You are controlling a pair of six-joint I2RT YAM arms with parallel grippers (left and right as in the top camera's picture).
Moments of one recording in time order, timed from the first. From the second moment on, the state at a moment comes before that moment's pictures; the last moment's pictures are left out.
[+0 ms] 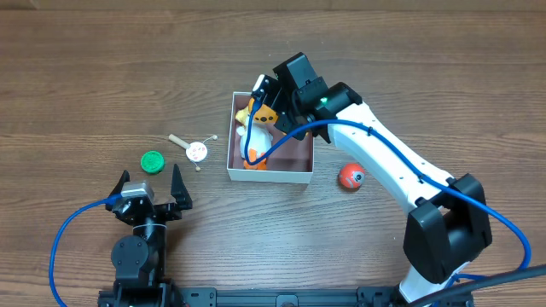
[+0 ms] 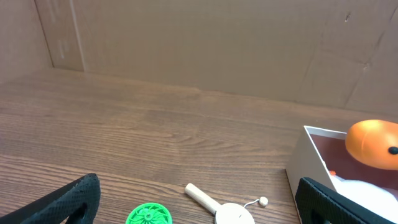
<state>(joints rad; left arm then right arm) 0.01 0.01 0.01 -0.07 -0.09 -0.13 0.59 1.88 1.54 -0.73 0.05 -0.57</state>
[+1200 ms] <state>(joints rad) 0.01 0.01 0.01 -0.07 -0.10 -0.13 0.57 1.86 1.54 -0.67 0.04 -0.48</state>
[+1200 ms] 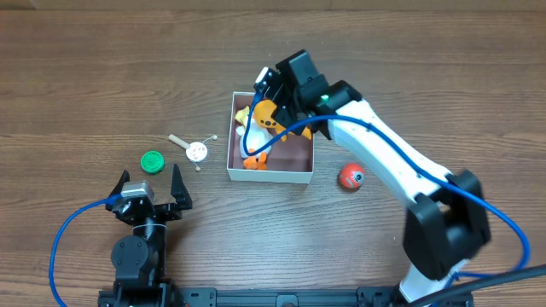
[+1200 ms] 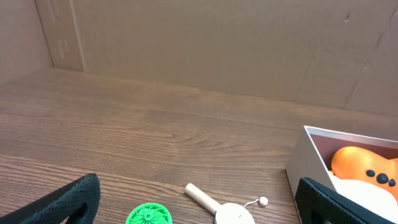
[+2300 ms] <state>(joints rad) 0.01 0.01 0.01 -0.07 -0.10 -0.13 0.57 1.97 1.54 -0.53 -0.25 -0.19</state>
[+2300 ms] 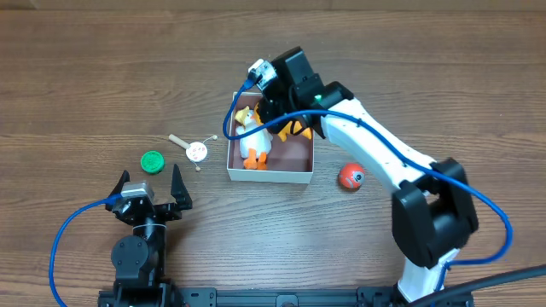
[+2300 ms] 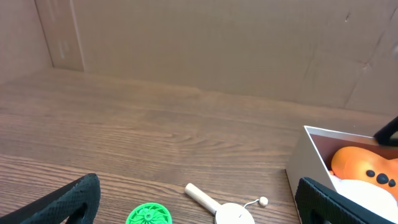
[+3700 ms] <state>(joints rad) 0.01 0.01 0.01 -0.07 -0.09 -0.13 0.58 2.06 1.54 -0.58 -0.18 -0.19</state>
